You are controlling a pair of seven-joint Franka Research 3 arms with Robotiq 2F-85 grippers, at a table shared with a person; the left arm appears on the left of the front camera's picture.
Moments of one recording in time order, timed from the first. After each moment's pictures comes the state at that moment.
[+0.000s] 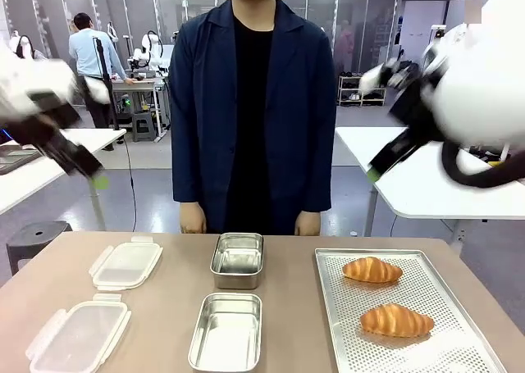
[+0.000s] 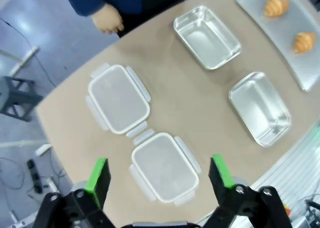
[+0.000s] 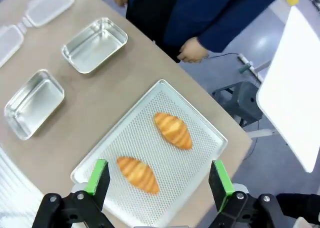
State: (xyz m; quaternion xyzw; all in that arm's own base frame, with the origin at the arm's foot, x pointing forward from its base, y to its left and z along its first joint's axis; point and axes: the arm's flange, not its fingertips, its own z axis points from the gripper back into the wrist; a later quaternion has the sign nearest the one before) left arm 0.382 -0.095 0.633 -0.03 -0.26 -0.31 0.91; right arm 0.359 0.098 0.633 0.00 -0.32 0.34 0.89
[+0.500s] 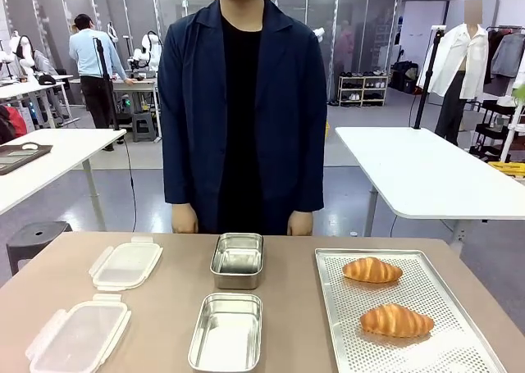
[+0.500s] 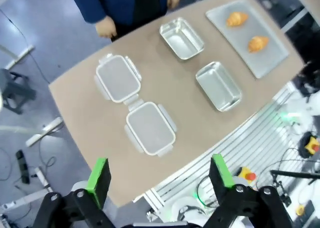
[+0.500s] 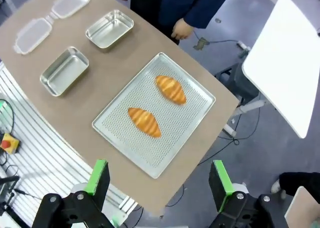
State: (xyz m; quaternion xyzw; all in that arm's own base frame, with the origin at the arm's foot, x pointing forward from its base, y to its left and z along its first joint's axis) left arm 0.261 0.013 0.801 -0.10 -0.27 -0.28 0.91; right arm 0.231 -0.002 0.764 0.03 -0.30 0.32 0.90
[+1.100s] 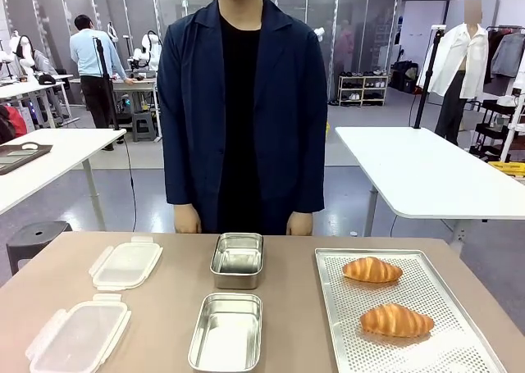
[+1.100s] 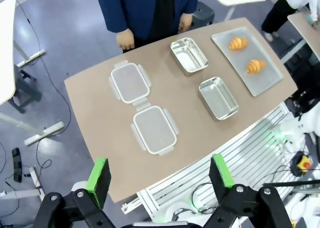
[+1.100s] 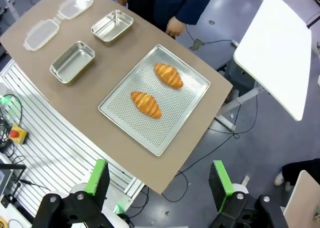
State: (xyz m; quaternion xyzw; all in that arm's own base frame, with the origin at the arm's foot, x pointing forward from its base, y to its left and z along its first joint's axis) left arm 0.185 0.088 0.827 -0.12 -0.34 -0.22 0.91; right arm 0.141 -0.060 0.791 0.04 -0.32 0.29 0.90
